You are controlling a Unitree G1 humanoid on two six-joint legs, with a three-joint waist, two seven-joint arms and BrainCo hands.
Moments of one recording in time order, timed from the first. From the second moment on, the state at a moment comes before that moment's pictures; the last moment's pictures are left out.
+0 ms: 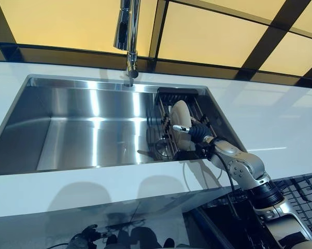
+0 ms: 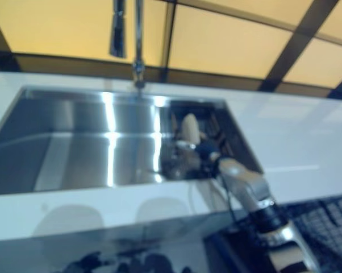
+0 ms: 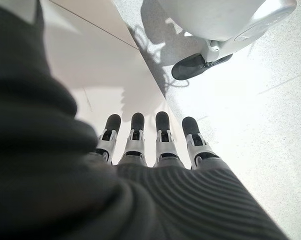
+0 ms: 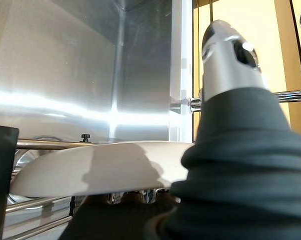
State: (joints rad) left arm -0.05 0.37 -0.30 1.19 -0.03 0.00 0.01; right arm -0.46 -0.47 0.29 -0.06 0.85 0.58 -0.22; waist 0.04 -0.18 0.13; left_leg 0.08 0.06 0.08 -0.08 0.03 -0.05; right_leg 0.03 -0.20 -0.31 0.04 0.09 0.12
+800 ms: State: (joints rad) left arm -0.05 0.36 -0.31 1.19 -0.03 0.01 0.01; right arm -0.43 -0.44 0.29 0.01 0.83 0.58 -0.27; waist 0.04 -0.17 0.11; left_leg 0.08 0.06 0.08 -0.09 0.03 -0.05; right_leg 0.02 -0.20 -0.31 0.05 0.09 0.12
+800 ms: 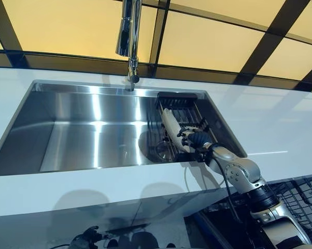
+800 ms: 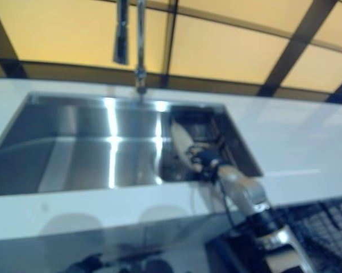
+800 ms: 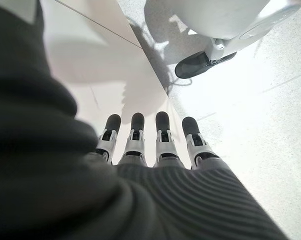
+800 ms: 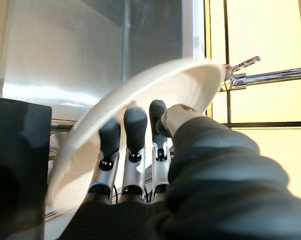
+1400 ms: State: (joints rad) left arm -0.05 0.36 -0.31 1.19 -0.03 0.01 0.01; right arm -0.43 -0.45 0.28 0.01 0.74 0.56 -0.25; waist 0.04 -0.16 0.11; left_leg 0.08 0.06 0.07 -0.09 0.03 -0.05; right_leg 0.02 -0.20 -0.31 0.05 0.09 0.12
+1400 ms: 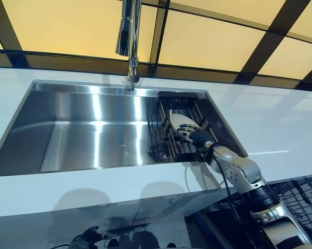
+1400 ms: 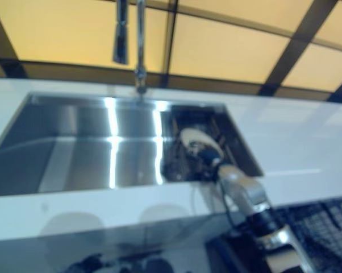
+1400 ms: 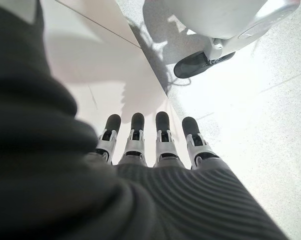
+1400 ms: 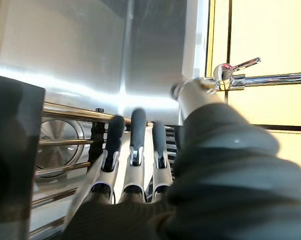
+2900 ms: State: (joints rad) left arm -0.04 0.40 -0.25 1.18 -0.01 0.01 -0.02; right arm -0.65 -0.91 0.32 -0.07 -0.17 0.37 0.50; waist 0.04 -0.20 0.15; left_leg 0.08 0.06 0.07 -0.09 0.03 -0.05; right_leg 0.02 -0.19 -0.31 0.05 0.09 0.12
